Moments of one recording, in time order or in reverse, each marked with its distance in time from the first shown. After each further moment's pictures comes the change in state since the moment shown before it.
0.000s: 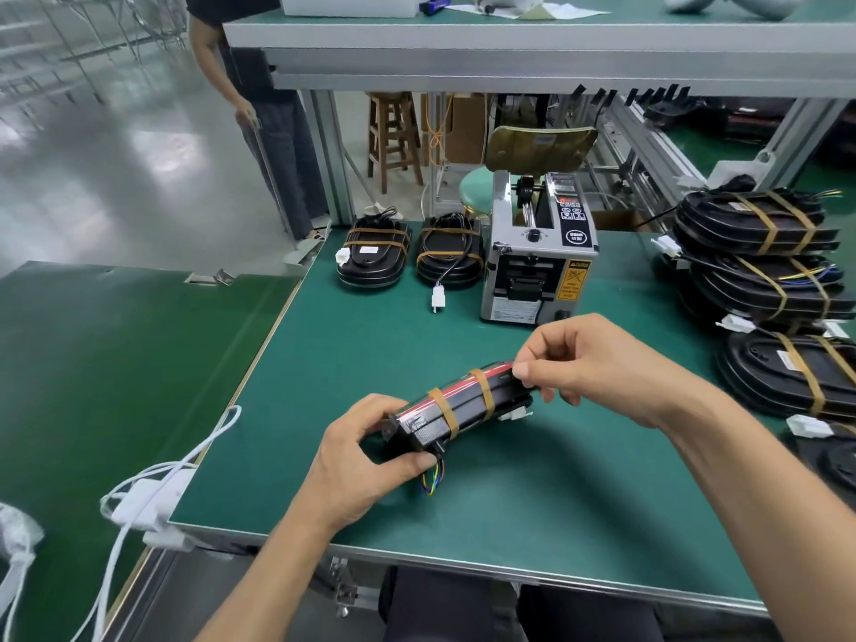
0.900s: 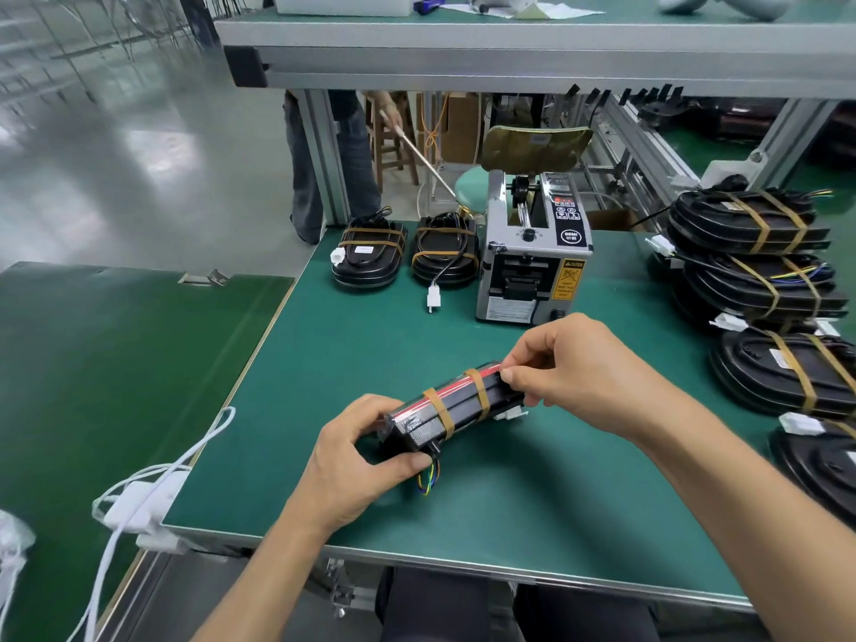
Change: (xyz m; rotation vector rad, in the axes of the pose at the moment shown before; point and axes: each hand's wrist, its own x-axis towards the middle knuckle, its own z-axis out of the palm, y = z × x) left_hand 0.000 0.000 0.000 0.002 -0.009 -0.003; right_hand -0.007 -0.020 0.018 -0.341 0.178 0.036
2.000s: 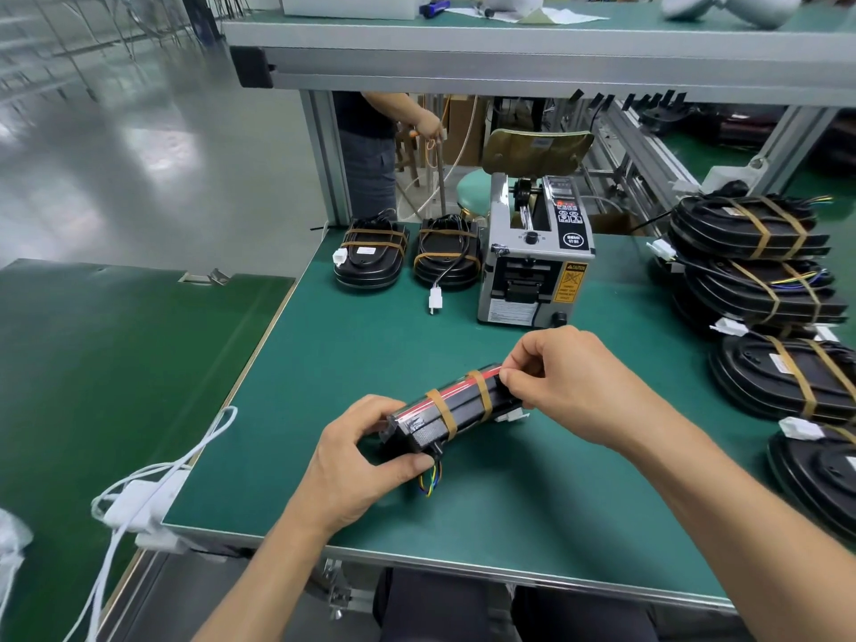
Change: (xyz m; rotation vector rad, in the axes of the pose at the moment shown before) left_hand 0.000 -0.005 0.000 0.018 0.001 0.018; right_hand -0.001 -0.008 0.012 -0.132 0.059 0.064
